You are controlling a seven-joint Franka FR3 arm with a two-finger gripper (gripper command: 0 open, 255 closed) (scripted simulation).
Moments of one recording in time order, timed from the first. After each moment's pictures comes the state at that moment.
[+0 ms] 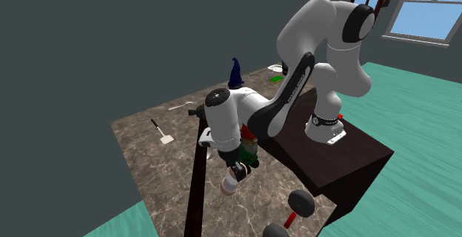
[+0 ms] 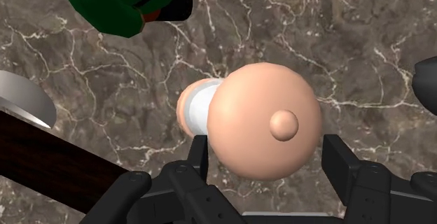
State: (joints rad) arm 0.28 0.40 -0.10 -1.93 0.08 2.18 0.01
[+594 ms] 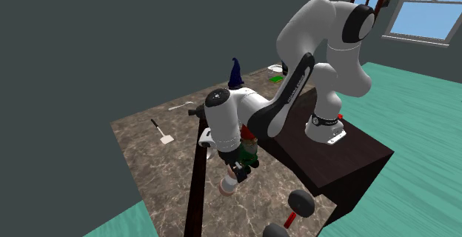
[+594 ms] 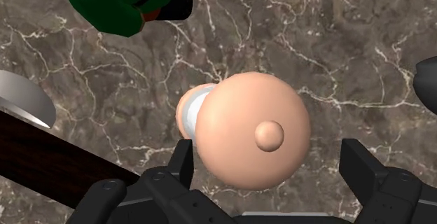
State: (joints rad) arm 0.28 0.40 -0.10 -1.93 0.08 2.18 0.01
